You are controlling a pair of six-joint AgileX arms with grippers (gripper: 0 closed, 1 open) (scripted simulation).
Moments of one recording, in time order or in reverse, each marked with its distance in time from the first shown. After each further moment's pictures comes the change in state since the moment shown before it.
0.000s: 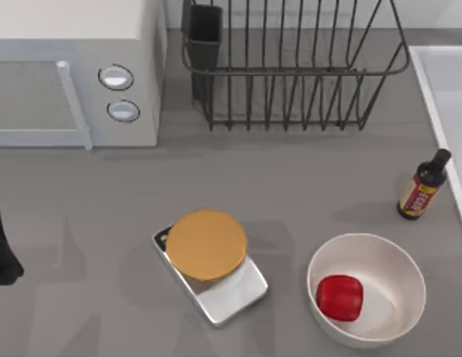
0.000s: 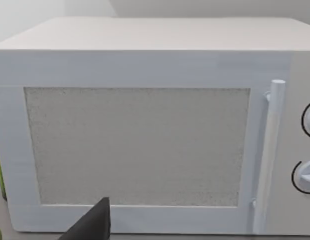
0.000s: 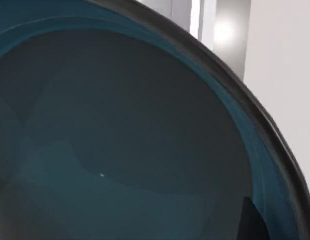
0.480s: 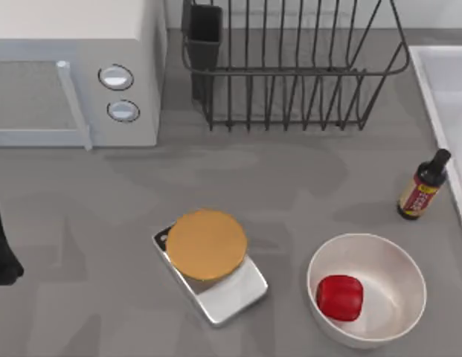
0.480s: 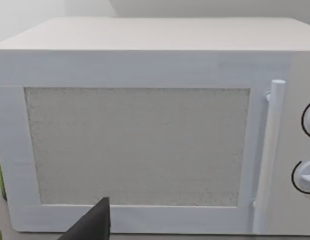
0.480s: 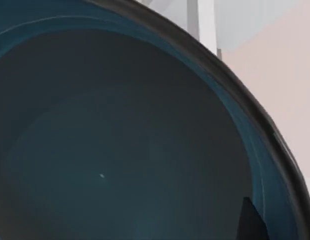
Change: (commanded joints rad) left arm 0.000 0.000 0.000 0.000 0.000 0.000; right arm 0.620 0.082 -0.004 0.610 0.336 0.336
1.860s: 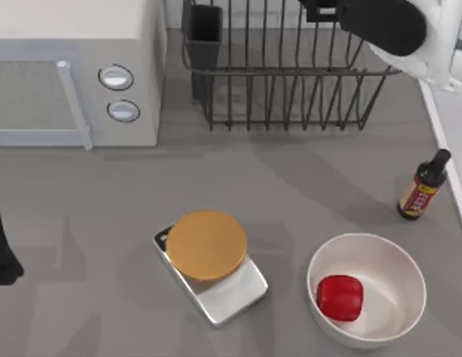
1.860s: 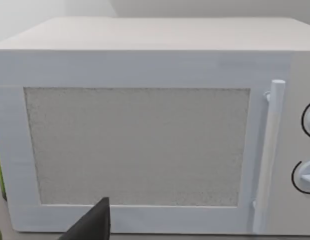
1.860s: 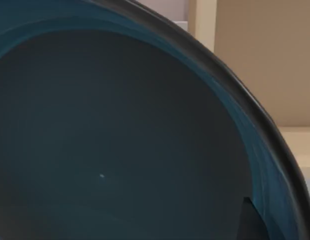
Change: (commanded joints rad) left arm 0.000 0.000 0.000 0.000 0.000 0.000; right arm 0.730 0.118 -0.045 0.889 0.421 0.347
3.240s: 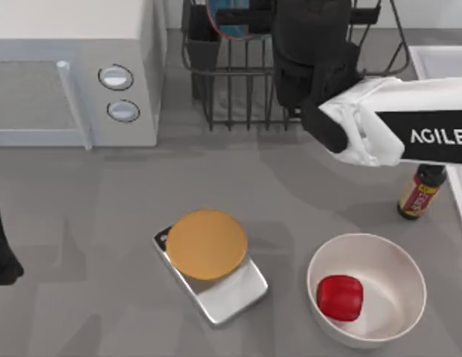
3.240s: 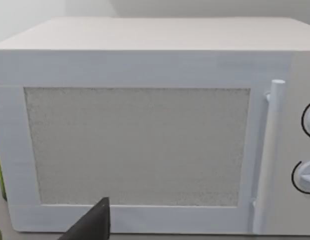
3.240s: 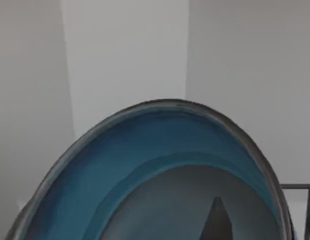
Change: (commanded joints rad) left arm 0.000 0.000 0.000 0.000 0.000 0.000; right arm -0.133 0.303 -0.277 0.595 -0.134 -0.008
